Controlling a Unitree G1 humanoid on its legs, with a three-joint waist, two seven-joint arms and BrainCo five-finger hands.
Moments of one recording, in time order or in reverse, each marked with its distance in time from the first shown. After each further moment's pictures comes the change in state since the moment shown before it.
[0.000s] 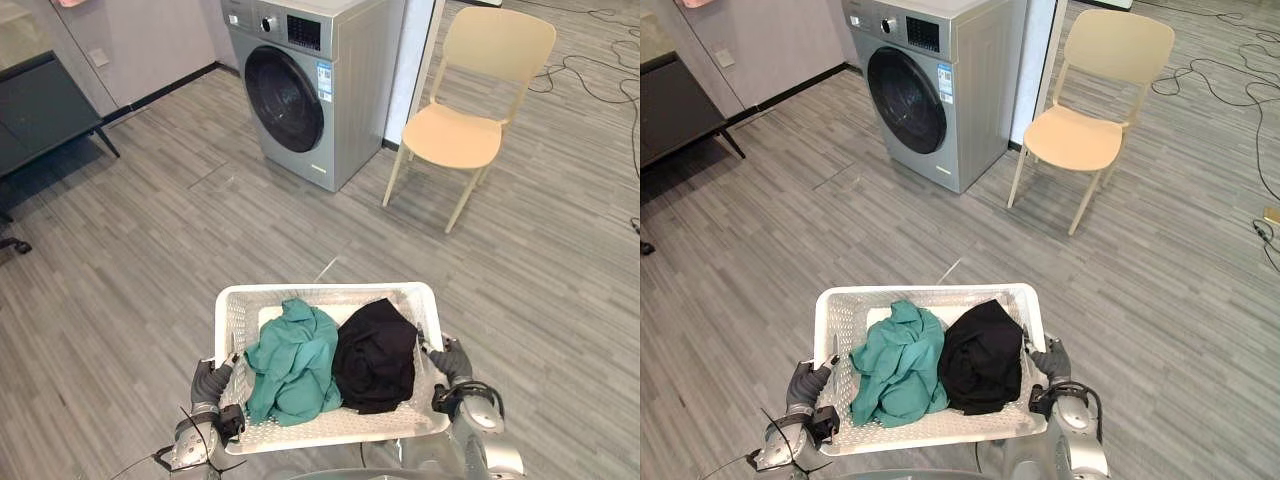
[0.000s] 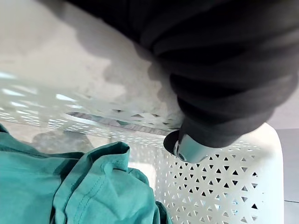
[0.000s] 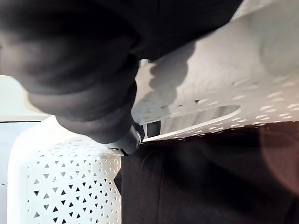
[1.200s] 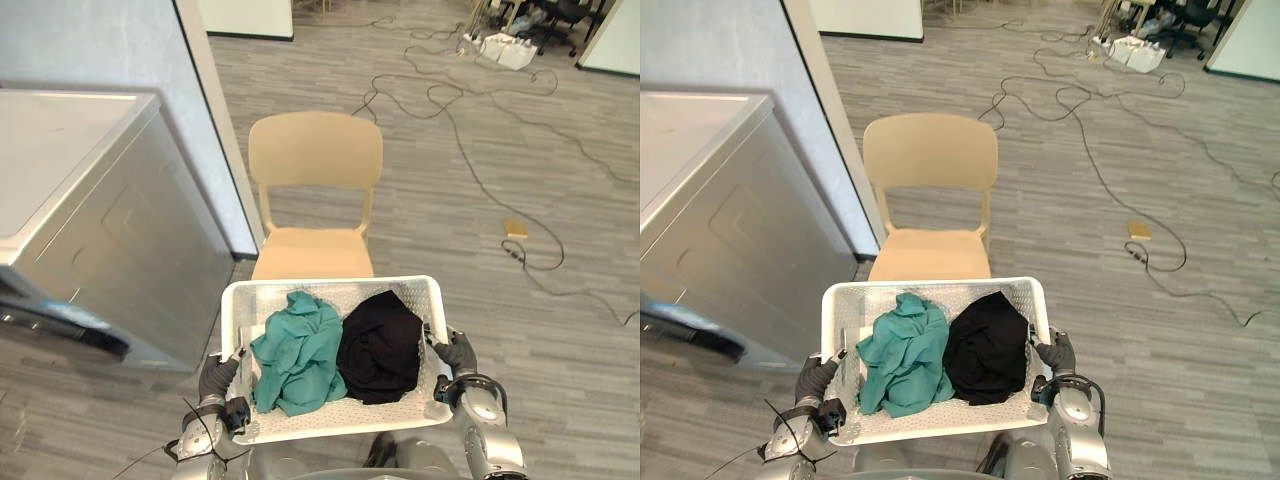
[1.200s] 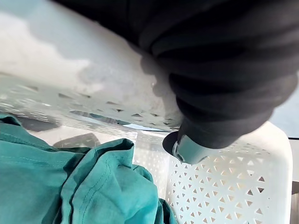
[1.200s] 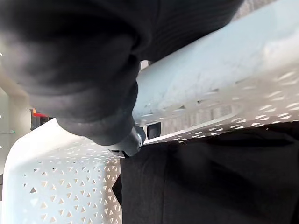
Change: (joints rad) left arm -0.064 0.013 -0.011 0.076 -0.032 0.009 -0.026; right arm -0.077 0.014 -0.053 0.071 -0.004 0.004 -0.041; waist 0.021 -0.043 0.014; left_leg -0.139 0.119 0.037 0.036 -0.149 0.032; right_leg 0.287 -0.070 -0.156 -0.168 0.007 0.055
